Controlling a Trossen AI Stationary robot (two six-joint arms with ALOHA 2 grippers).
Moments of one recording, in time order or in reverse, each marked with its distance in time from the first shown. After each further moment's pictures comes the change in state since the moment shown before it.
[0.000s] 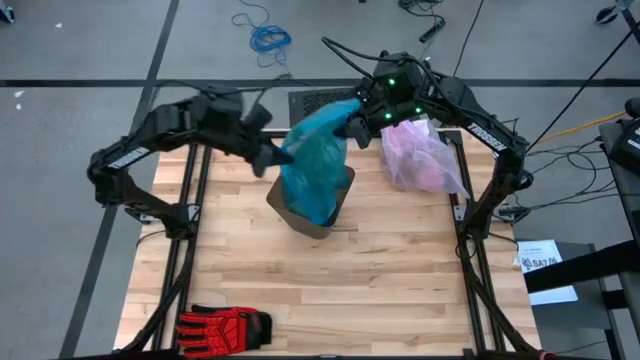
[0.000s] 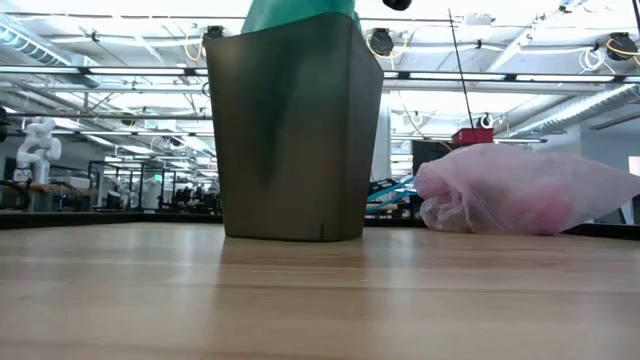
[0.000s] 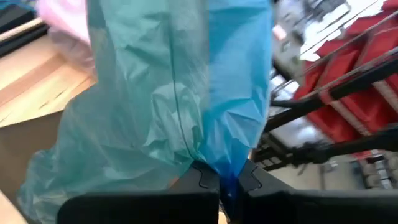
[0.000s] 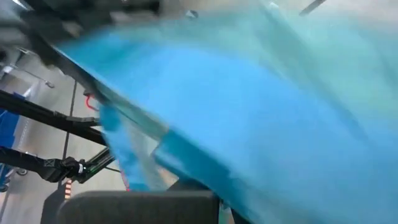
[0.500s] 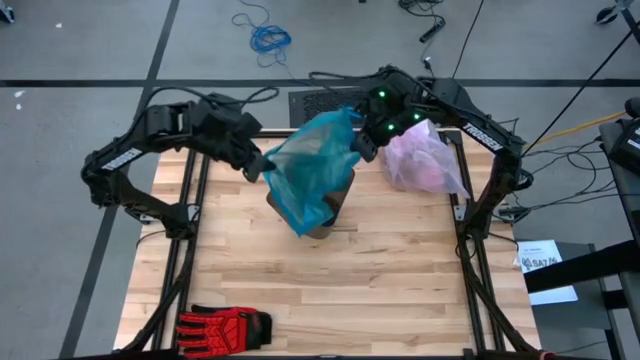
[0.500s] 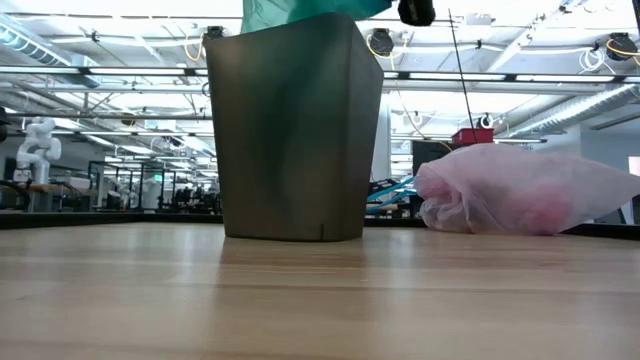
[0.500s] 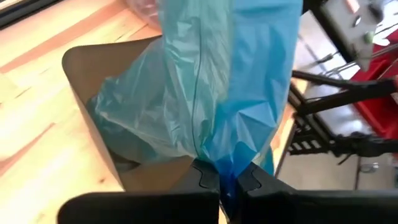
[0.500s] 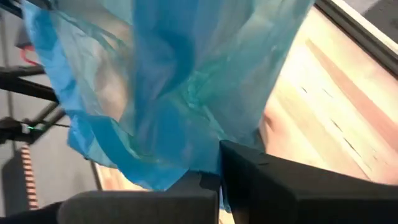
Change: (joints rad) left arm -0.011 -0.034 -0.014 -0.248 -0.104 -0.058; right arm 0.004 0.019 -0.004 -0.285 0.075 -0.076
